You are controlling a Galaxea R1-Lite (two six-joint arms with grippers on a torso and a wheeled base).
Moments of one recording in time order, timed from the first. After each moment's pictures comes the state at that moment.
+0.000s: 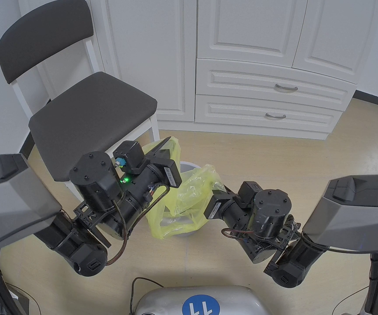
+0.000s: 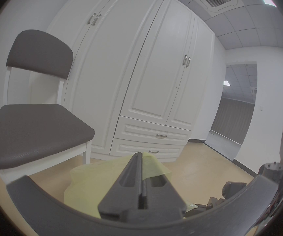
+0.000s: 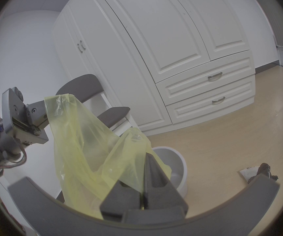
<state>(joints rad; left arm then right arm) -0.65 2.02 -0.69 -1.53 0.17 -0.13 0.78 2.25 -0.75 -1.55 -0.41 0.35</state>
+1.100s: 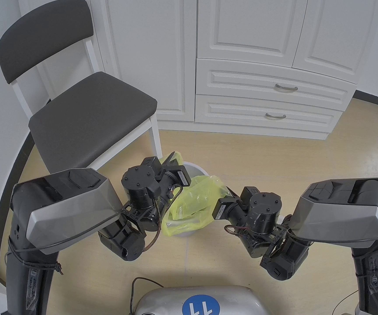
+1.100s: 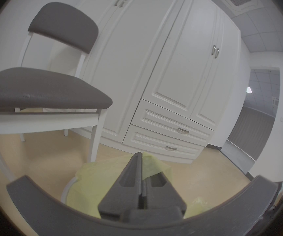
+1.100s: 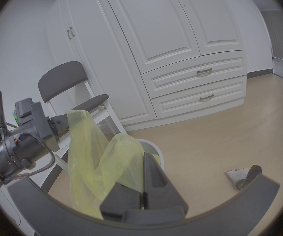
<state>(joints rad) -0.59 2.41 -1.03 -1.53 0.29 -0.27 0.68 2.39 -0.82 -1.55 -0.41 0.31</state>
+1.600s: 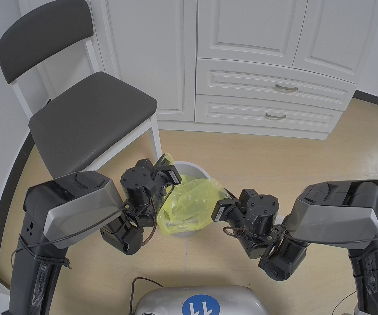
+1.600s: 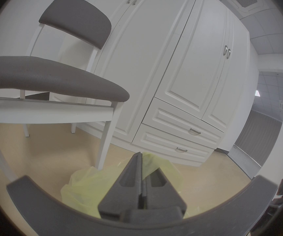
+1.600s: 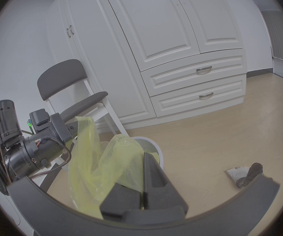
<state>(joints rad) -0.52 2.51 -1.12 -1.53 0.30 -0.31 0.68 2.42 -0.83 -1.55 -0.41 0.31</state>
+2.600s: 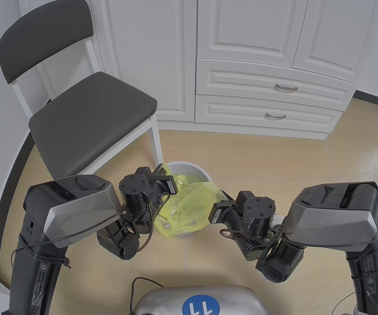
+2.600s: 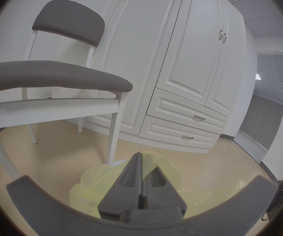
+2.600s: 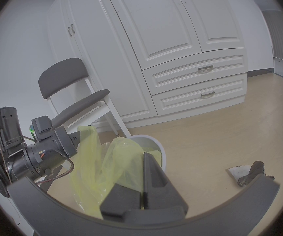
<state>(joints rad) -0.51 2.52 -1.05 -1.53 0.30 -0.22 0.70 2.43 -0.84 -1.55 -0.42 0.31</state>
